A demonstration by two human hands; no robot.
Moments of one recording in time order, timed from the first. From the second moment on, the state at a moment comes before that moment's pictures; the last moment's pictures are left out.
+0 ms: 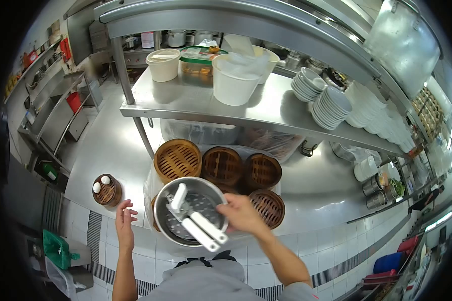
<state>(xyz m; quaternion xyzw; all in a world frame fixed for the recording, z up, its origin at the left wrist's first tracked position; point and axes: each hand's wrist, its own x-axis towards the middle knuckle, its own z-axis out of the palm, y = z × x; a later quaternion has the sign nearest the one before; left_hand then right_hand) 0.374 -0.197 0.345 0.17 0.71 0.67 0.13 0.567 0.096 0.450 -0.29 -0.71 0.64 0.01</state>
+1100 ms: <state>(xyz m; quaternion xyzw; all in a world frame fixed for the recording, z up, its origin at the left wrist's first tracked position) 0.486 -0.171 0.383 0.14 0.72 0.68 0.07 0.609 0.295 0.489 -0.18 -0.71 0.45 0.51</state>
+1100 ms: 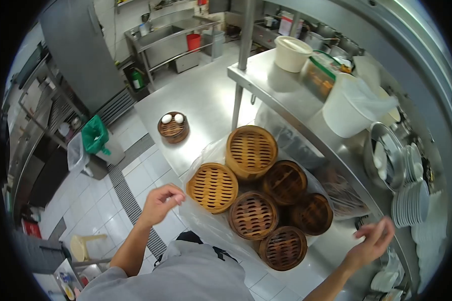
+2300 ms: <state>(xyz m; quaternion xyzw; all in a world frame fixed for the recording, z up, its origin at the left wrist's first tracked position) 0.413 -0.190 0.248 -0.02 0.62 0.73 0.28 0.728 0.107 0.196 -0.57 -0.37 0.61 0.40</state>
